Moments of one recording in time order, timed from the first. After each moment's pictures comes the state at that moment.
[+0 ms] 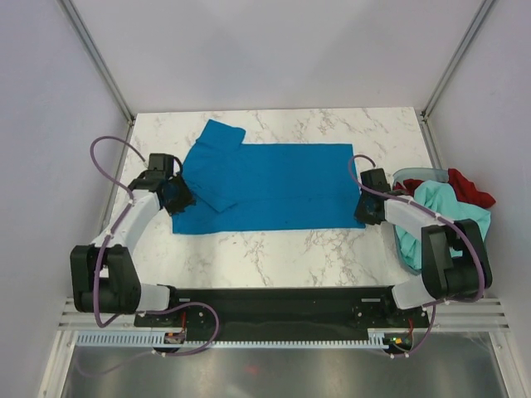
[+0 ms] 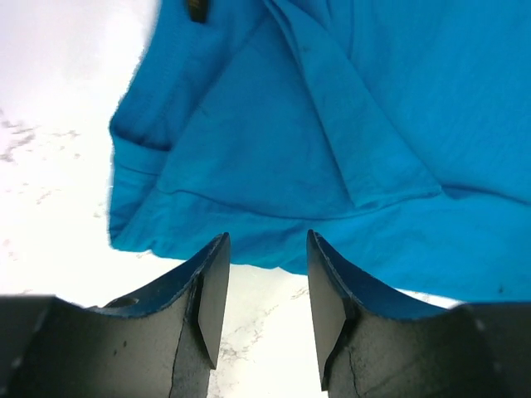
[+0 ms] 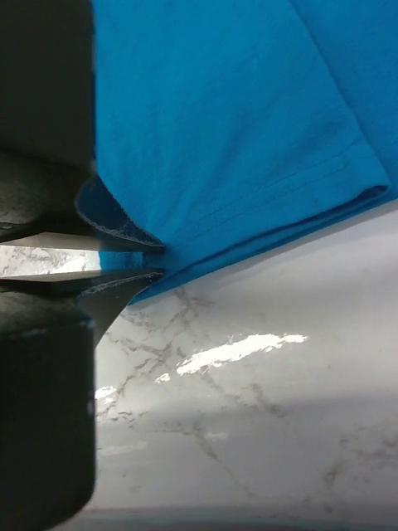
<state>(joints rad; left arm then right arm) -0.05 1.38 0.94 -0.62 -0.01 -0.54 0.17 1.50 0.77 -0.37 0.17 0.52</state>
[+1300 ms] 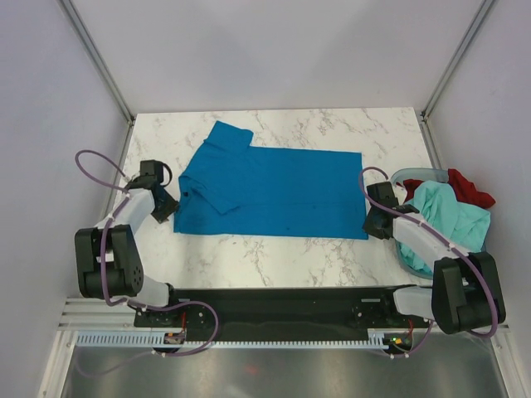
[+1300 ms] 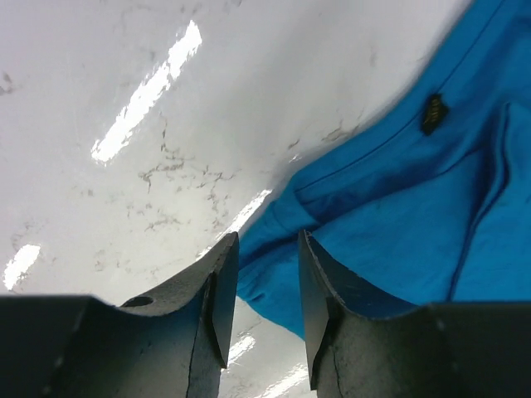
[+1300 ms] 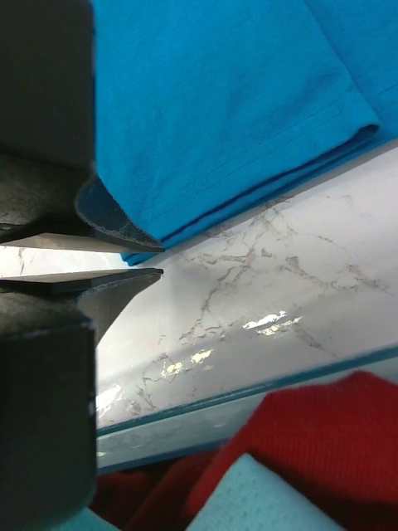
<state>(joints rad) 0.09 1.47 0.86 -0.55 -0.20 -0.67 0.17 1.27 0.63 -0.49 0.27 0.61</state>
